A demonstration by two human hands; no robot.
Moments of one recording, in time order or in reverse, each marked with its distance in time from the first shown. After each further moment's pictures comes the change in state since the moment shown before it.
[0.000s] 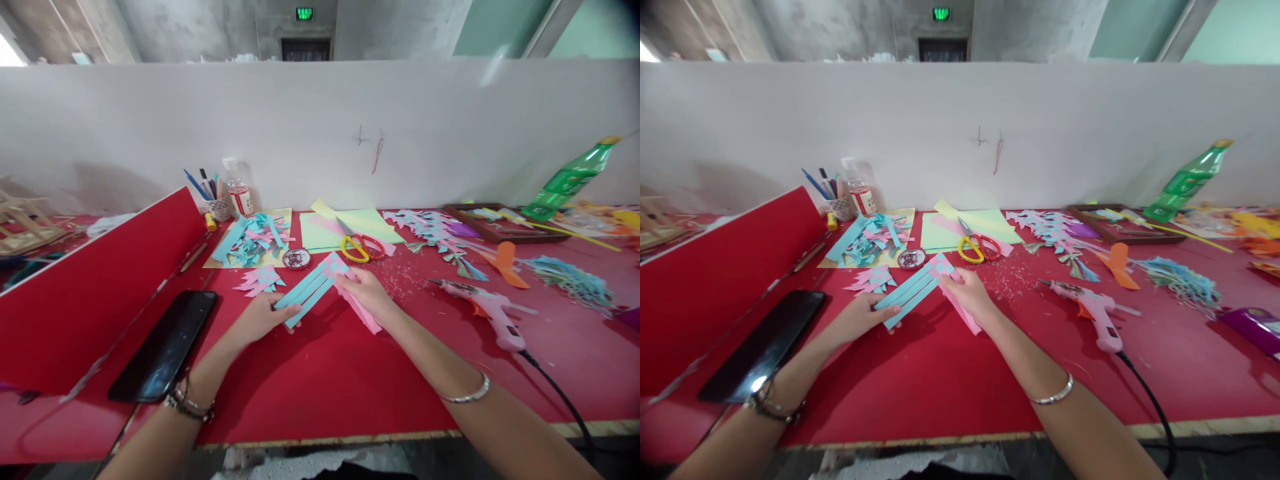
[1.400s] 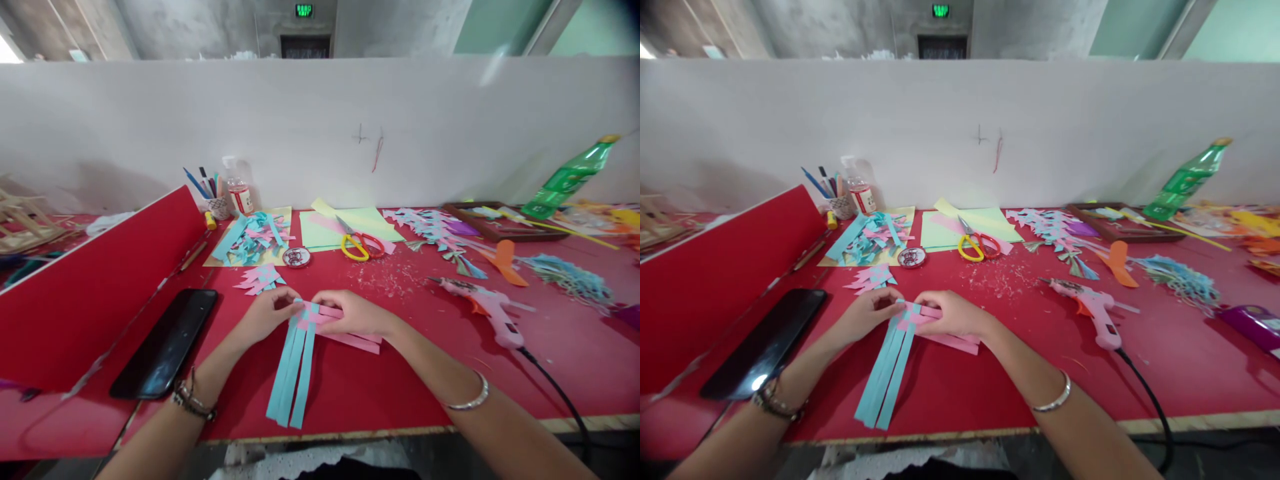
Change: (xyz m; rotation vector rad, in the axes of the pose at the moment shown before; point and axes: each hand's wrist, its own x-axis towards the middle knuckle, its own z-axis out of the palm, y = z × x) left_hand 0.007 -0.011 0.007 0.029 0.110 0.169; right_hand -0.015 -0.009 0.004 -0.348 -0.621 -0.229
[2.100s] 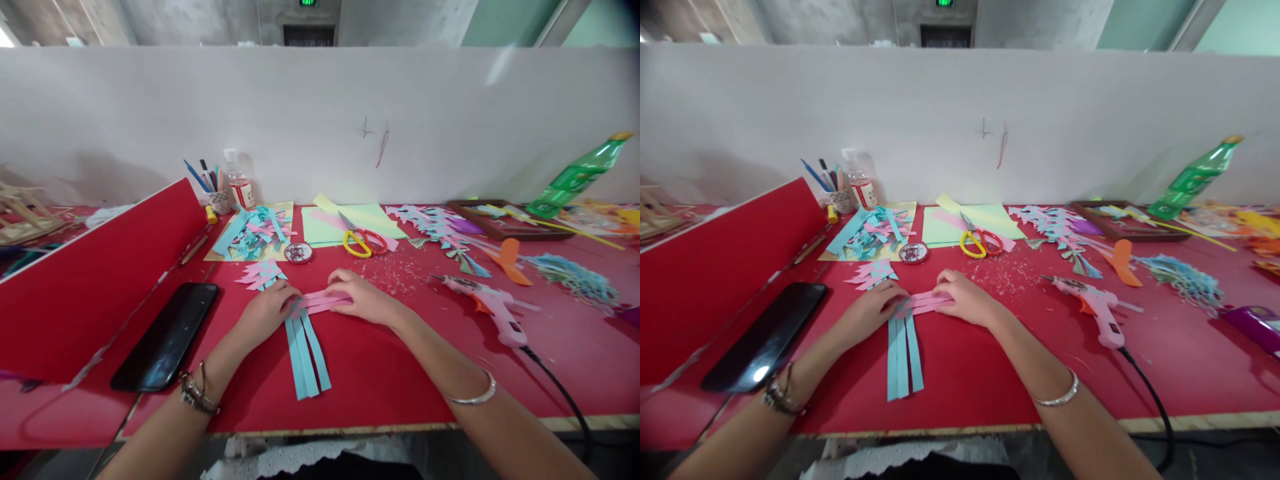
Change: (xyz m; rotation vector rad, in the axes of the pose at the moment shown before) left_hand -0.003 -0.010 -0.002 0.529 -0.023 0.166; right_hand -0.001 0.019 -0.016 -0.452 0.102 -0.040
